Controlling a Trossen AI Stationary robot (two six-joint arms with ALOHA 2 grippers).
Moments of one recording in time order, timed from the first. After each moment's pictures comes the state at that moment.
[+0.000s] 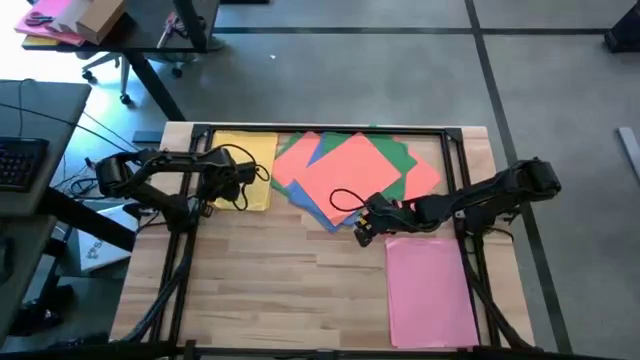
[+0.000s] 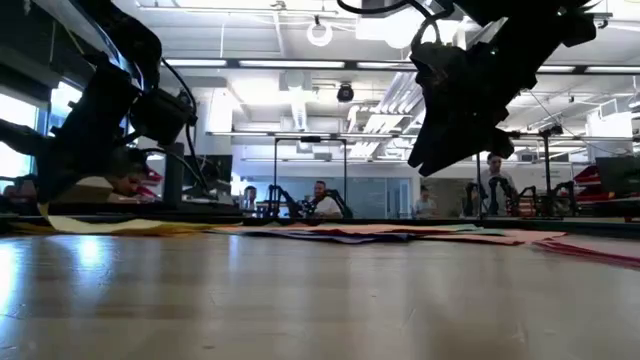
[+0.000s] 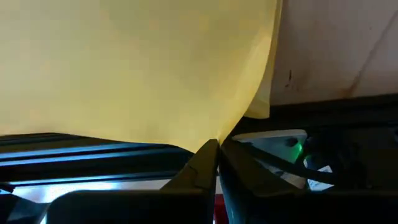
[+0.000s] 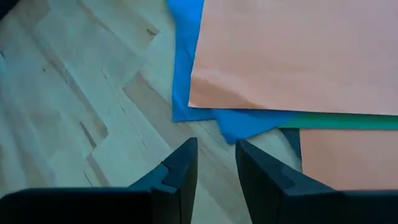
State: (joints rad) left arm 0.49 1.42 0.68 -1.27 -0.33 0.58; right arm 0.18 1.45 0.76 -0.22 0.35 0.92
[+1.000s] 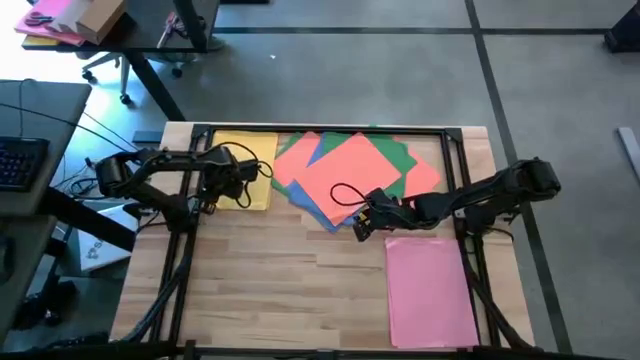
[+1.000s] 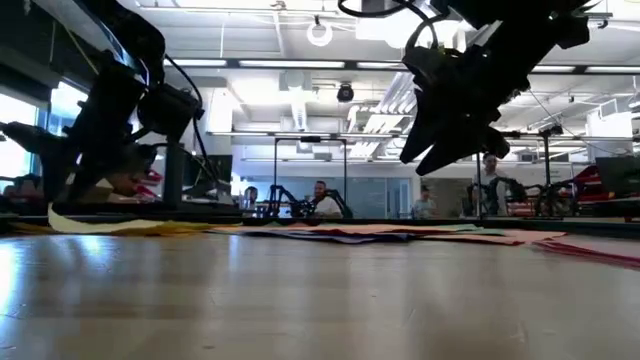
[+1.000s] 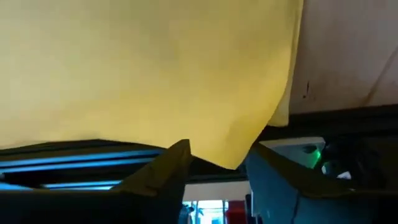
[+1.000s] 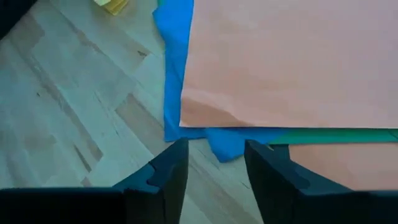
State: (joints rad) left arm 0.49 1.42 0.72 -1.26 -0.36 0.63; right arm 0.16 1.45 0.76 -0.20 0.37 0.92
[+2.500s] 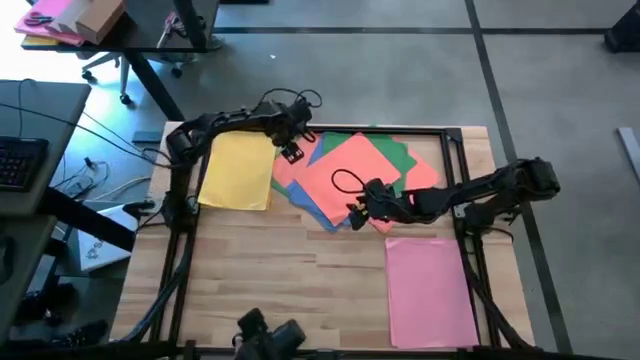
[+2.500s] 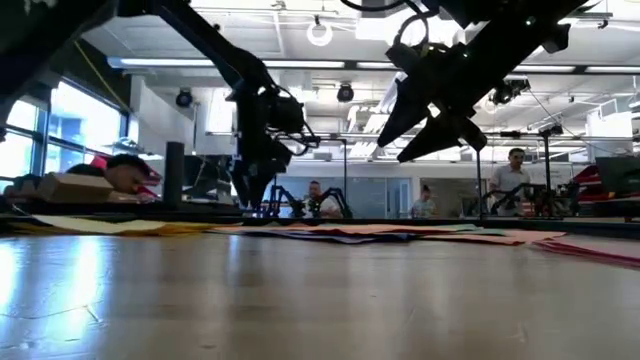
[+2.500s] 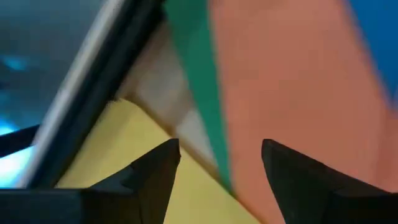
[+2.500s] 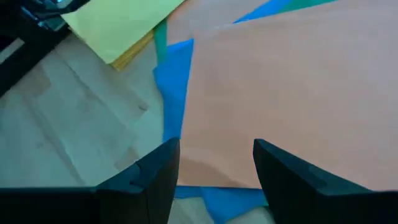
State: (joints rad) left arm 0.67 2.07 1.56 -0.92 -0.24 0.06; right arm 0.10 1.45 0.76 -0.08 0.46 0.86
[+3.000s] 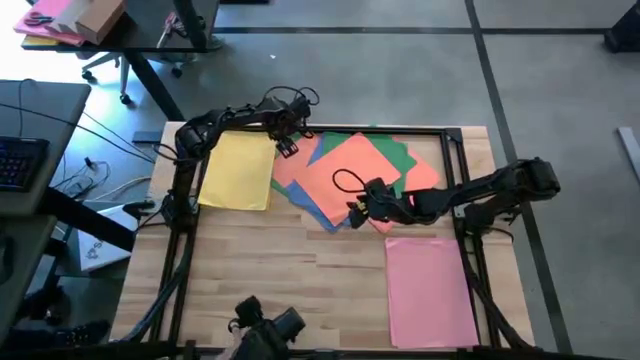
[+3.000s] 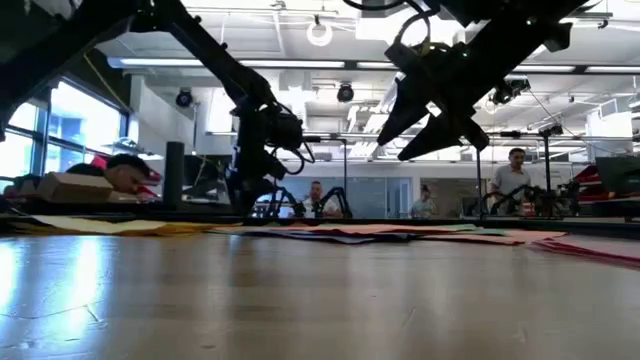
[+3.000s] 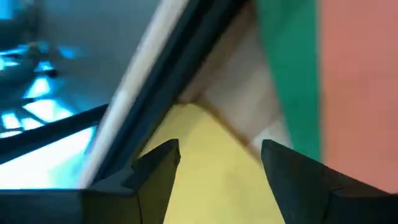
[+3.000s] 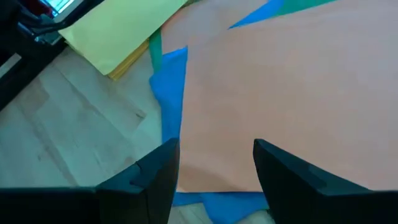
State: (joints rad) left arm 0.71 2.14 1.60 -0.94 -0.42 0.12; right arm 0.10 1.45 0.76 -0.08 0.50 0.89
